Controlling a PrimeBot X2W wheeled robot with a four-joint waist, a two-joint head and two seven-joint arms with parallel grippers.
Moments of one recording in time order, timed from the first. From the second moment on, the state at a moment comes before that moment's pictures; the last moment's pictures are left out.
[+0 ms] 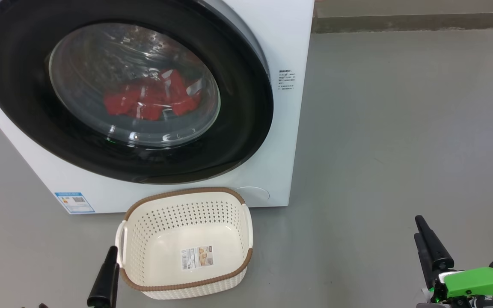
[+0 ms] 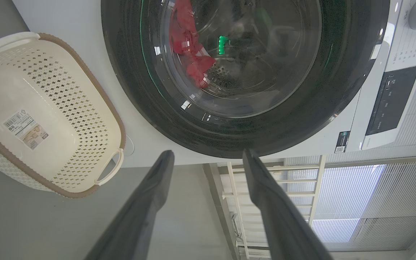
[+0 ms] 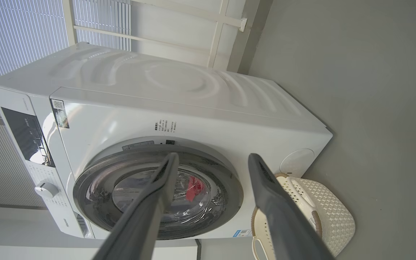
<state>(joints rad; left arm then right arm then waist) -0.02 0.02 0.06 0.29 -1.47 -0.12 0.05 -0.02 -0.04 -0.08 0.32 1.53 0.13 0.05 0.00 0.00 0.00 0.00</state>
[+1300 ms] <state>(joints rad) 0.02 0.02 0.01 0.21 -0.92 -0.07 -0.06 -0.01 -0.07 -0.02 0.35 1.07 0.13 -0.05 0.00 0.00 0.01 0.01</state>
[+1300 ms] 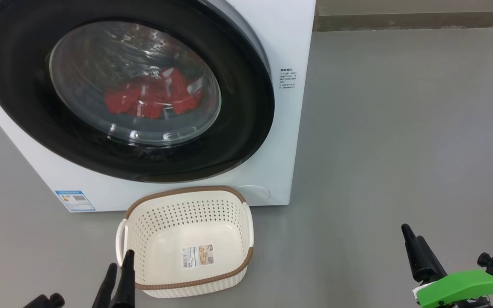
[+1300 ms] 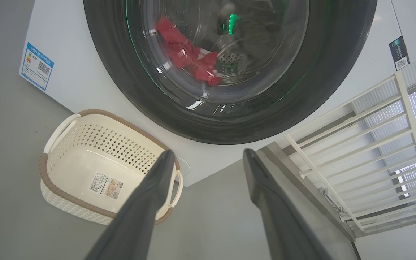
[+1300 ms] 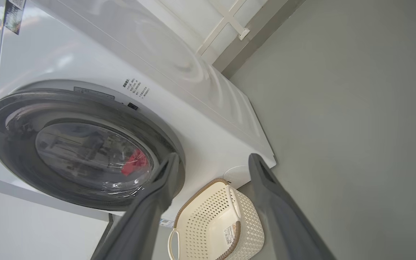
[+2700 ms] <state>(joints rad) 0.05 0.04 -0.06 0.14 -0.39 -0.01 -0.18 0.00 -0.08 -0.02 0.35 0.61 0.13 -0.18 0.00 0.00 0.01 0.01</state>
